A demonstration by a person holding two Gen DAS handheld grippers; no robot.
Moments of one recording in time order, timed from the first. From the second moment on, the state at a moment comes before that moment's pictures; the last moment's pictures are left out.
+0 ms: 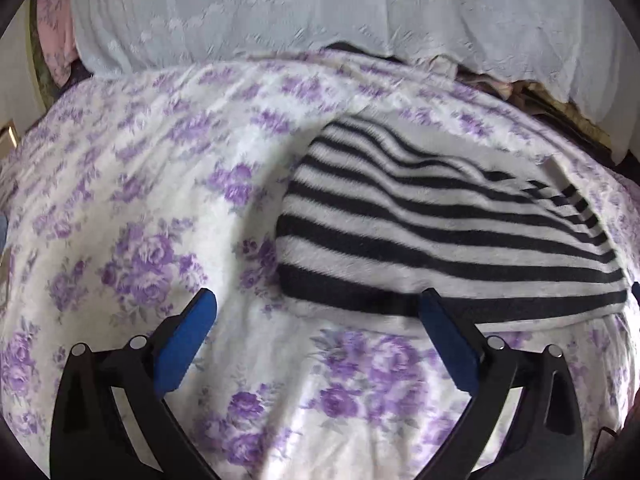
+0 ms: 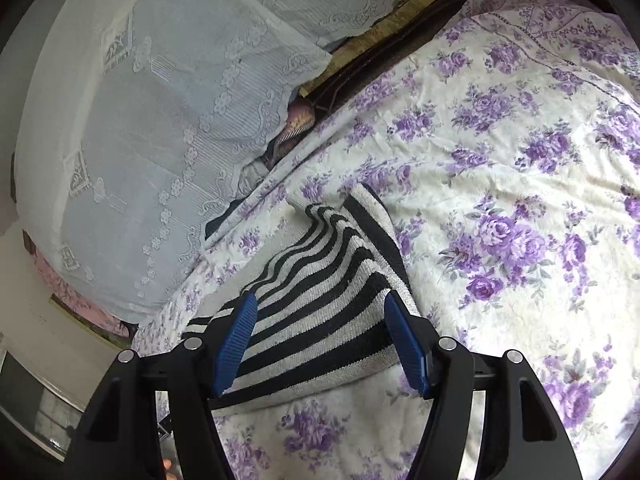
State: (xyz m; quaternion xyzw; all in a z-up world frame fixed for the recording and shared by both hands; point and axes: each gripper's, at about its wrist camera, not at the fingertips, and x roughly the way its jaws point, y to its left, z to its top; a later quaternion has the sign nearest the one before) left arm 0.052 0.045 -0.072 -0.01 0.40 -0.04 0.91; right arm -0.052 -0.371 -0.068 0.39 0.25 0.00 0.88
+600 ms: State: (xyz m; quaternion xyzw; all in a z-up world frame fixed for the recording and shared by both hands) left arm -0.021 -0.164 -0.058 0.22 0.29 -0.22 0.90; right arm -0.024 -0.418 -0.105 0.51 0.28 0.05 0.81
